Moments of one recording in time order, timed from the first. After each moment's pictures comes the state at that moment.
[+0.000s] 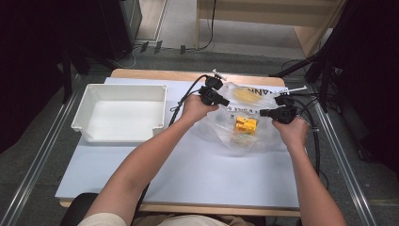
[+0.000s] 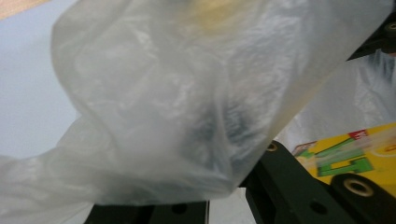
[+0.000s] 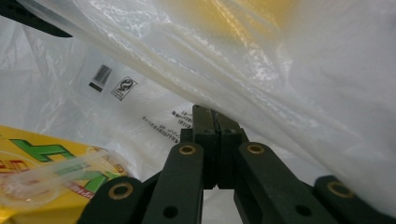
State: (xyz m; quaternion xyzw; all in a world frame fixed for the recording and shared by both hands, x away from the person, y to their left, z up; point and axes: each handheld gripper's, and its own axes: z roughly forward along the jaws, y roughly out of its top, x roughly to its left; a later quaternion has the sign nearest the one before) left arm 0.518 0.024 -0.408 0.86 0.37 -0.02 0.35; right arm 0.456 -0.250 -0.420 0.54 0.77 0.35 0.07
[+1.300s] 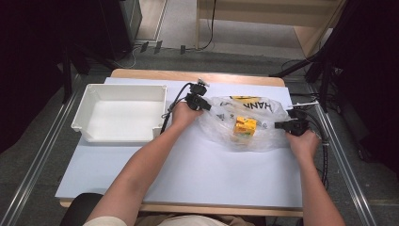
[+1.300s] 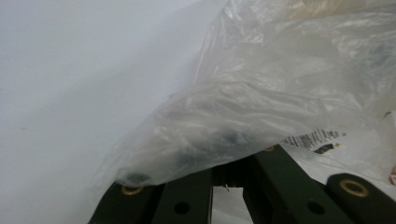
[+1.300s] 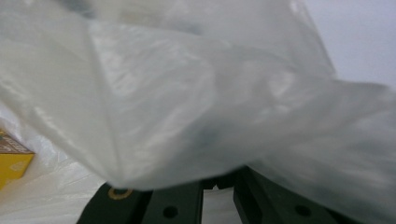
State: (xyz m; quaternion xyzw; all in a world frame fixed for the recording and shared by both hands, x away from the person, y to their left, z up) left arm 0.533 0.068 -0.456 0.84 0.46 0.01 0.30; right arm 0.443 -0.303 -0.468 0.61 0.73 0.30 0.08
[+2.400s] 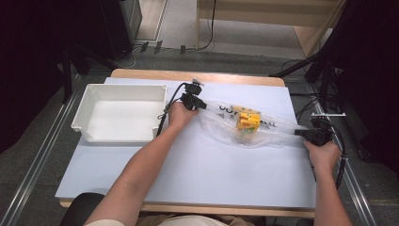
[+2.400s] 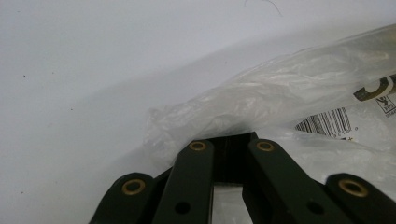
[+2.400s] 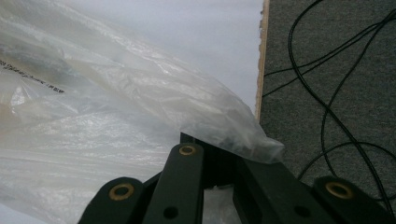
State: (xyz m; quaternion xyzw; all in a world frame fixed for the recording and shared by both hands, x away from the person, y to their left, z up) left arm 0.532 0.083 -0.456 0.82 0.48 0.03 0.30; right arm 0.408 -0.367 -0.474 0.65 0.69 0.31 0.11
